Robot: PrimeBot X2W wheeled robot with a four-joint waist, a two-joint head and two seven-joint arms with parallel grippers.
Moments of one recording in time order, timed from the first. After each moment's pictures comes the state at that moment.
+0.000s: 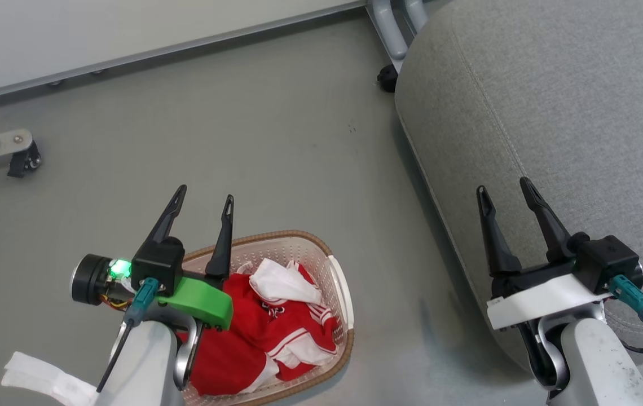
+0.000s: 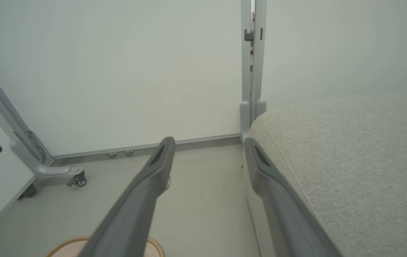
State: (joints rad) left arm -0.30 0.07 -0.20 0.35 -0.04 -0.09 -0.26; right arm -0.20 -0.05 0.08 0.10 0.21 0.13 -0.26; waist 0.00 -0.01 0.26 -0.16
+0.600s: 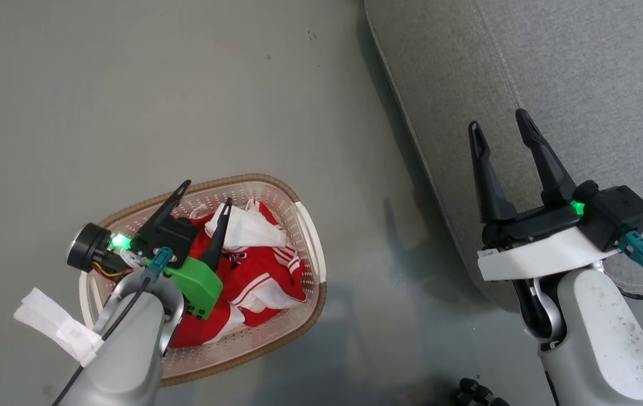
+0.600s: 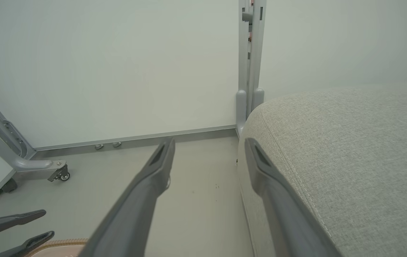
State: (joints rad) left arm -0.49 0.17 -0.34 0.63 0.01 -0.12 -0.26; right arm -0.33 -0.05 0.12 0.03 0.24 0.13 -0.26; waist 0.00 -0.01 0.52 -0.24
